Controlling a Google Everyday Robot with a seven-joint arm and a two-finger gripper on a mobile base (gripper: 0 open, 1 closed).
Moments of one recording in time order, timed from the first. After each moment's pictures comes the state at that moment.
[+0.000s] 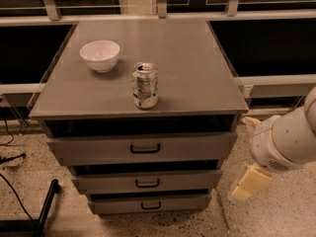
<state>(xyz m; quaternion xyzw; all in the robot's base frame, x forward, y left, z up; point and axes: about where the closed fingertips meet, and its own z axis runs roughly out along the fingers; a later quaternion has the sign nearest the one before) 0.413 -0.196 0.809 -0.56 0.80 -0.02 0.22</state>
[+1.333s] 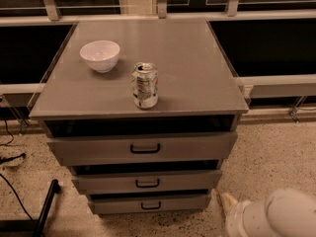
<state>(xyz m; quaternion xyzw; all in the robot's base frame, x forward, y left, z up) 0.331 -0.166 0.610 -0.52 0.83 0.10 0.20</state>
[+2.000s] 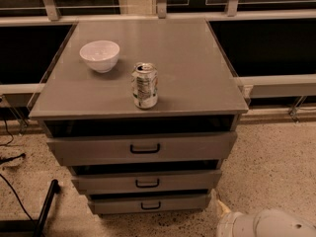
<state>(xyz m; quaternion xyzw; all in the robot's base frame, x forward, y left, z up) 0.334 -0.153 0.544 -0.50 0.83 0.11 0.24</state>
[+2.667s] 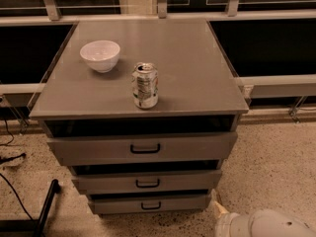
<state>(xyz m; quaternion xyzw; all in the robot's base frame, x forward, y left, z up) 0.338 -0.155 0.521 -0.52 0.82 0.10 0.23</state>
